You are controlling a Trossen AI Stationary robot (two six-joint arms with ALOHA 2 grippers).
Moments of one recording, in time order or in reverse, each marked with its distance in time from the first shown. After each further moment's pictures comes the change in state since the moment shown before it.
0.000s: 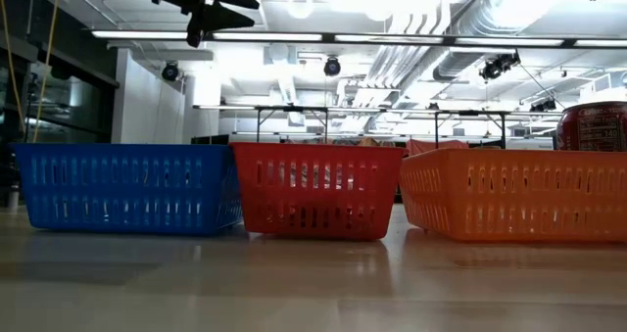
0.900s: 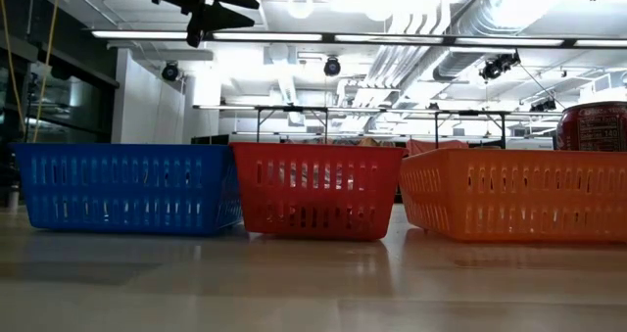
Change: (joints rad) left arm 0.001 0.000 0.000 0.000 0.000 -0.001; right arm 0.117 0.464 0.000 -0.195 -0.234 0.087
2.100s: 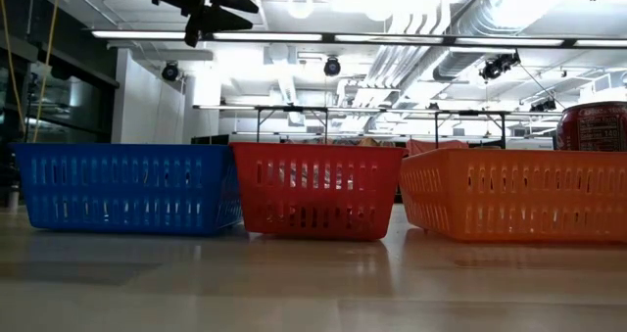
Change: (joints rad) left arm 0.000 0.000 0.000 0.001 -0.060 0.035; right arm 0.018 -0.222 0.157 -0.080 0.269 0.327
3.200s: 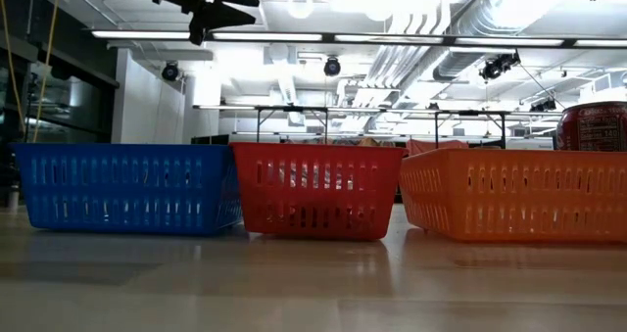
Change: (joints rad) left arm 0.000 0.000 0.000 -0.001 0.104 0.035; right arm -0.001 0.001 -0.001 0.012 -0.062 -0.132
